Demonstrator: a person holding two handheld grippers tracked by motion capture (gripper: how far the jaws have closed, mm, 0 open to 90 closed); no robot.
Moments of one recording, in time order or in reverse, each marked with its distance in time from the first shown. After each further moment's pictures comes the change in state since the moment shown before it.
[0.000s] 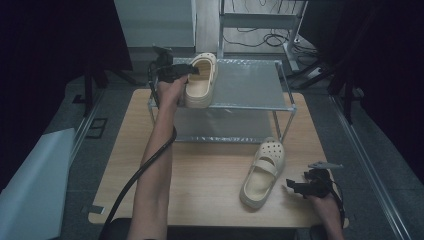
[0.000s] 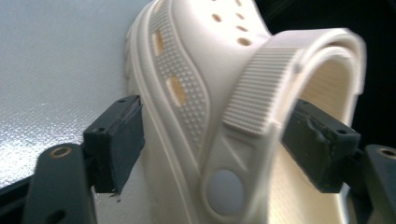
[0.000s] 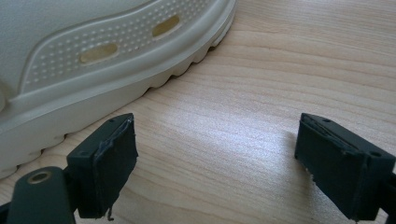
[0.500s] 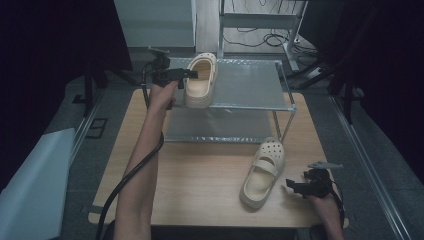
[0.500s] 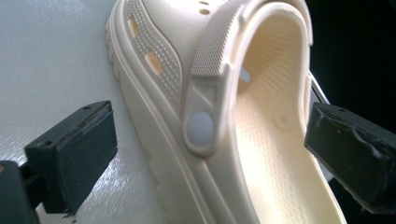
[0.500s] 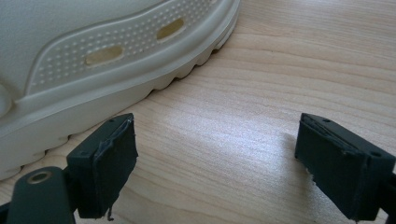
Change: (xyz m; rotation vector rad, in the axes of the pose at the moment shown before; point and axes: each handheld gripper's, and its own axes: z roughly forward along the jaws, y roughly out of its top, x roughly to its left) left arm -0.001 -0.015 -0.024 0.020 -0.050 0.147; right arm 0.001 0.001 0.000 -0.007 0.005 -0.007
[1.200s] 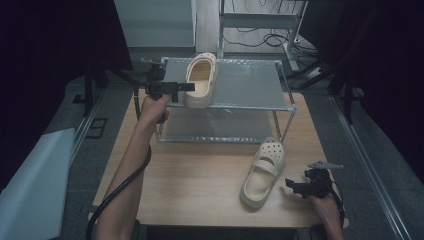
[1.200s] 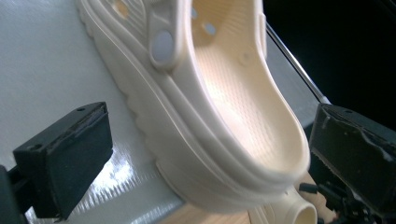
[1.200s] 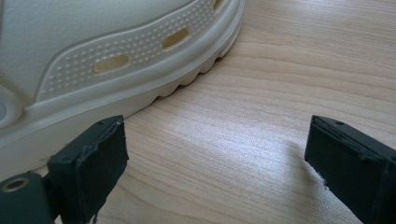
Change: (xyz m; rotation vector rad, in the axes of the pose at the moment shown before) left arm -0.005 -0.037 -0.027 0.006 -0.091 0.080; right arm 0.001 0.000 0.000 -0.027 0.009 0.000
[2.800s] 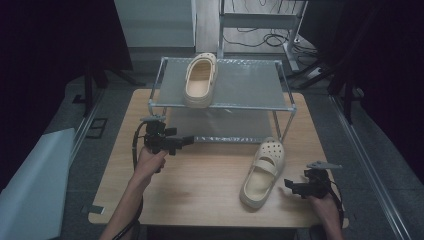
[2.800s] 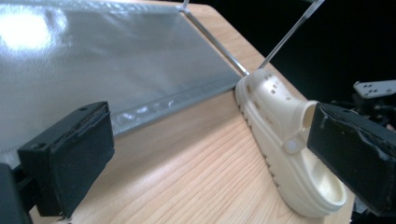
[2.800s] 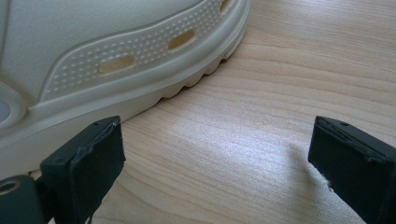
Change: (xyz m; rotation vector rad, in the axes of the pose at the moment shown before) left arm 0.002 -0.139 -0.009 0.013 -0.057 0.164; right arm 0.003 0.000 0.001 -0.002 -0.002 -0.016
